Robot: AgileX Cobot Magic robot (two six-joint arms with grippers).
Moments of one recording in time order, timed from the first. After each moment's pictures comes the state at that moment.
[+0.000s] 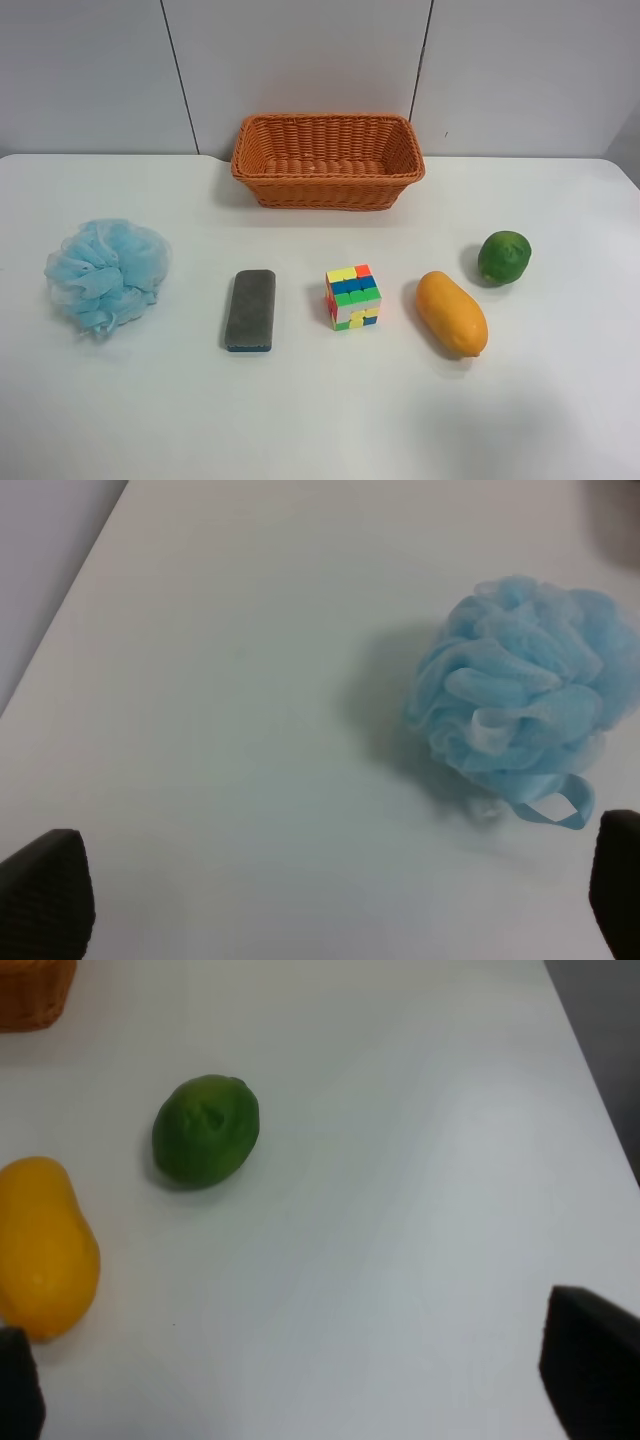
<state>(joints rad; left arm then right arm) 0.12 -0.01 -0.51 0.07 1.05 -0.06 -0.02 -0.01 -0.48 -0.04 1.05 -0.01</state>
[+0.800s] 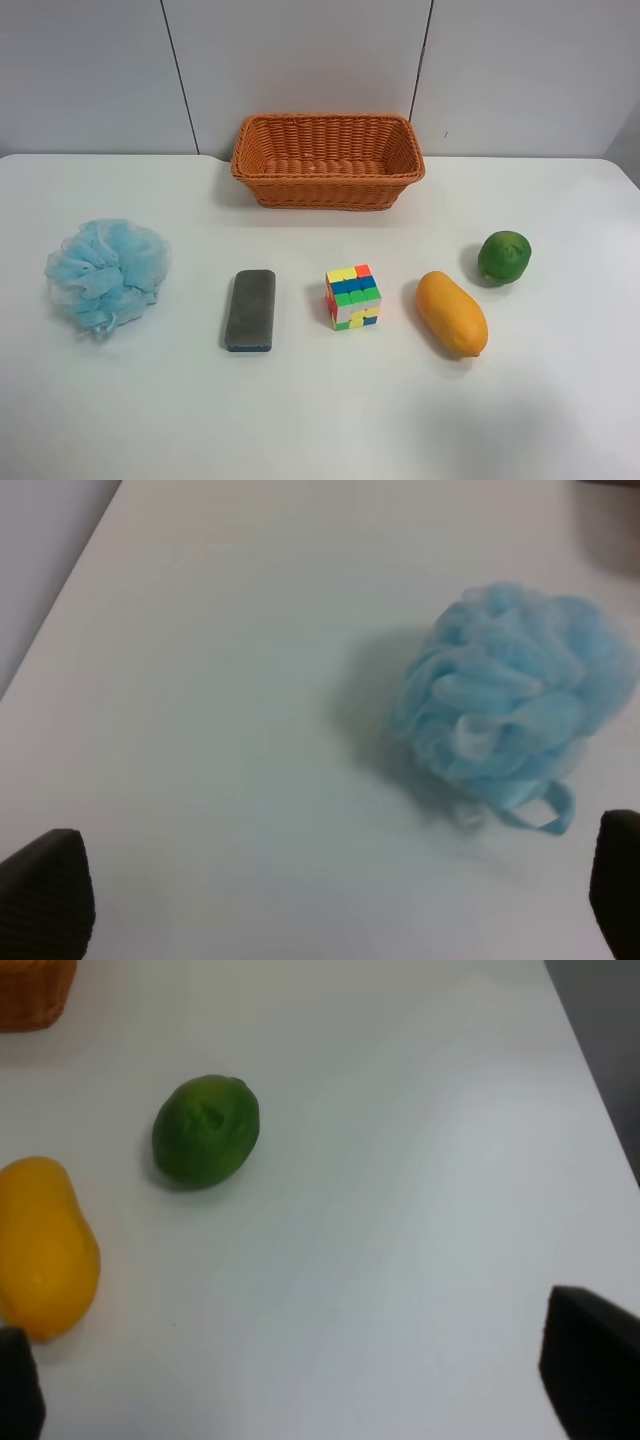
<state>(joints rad) 0.12 0.04 -0.55 0.04 1.04 -0.06 -0.02 -0.01 -0.48 -0.04 1.05 -0.01</state>
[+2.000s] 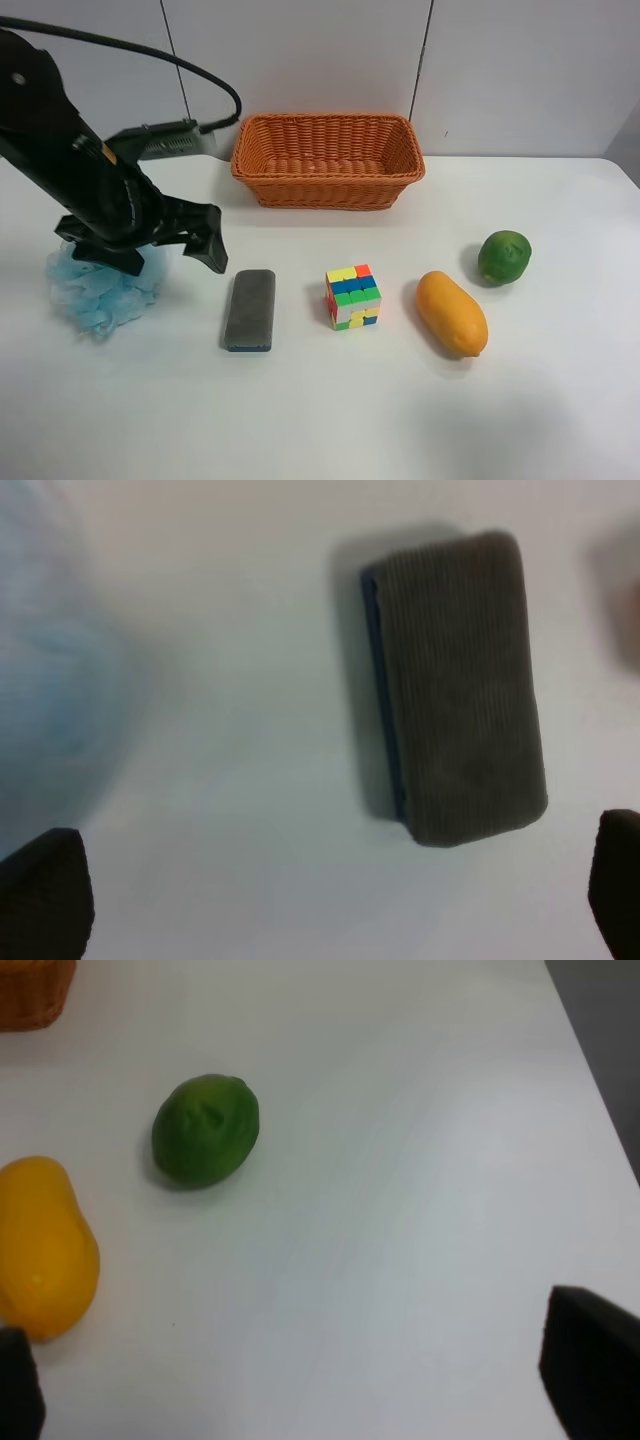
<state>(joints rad) -0.44 1.61 -0.93 -0.21 0.64 -0.19 -0.02 -0.01 -0.48 -0.04 1.05 -0.01</state>
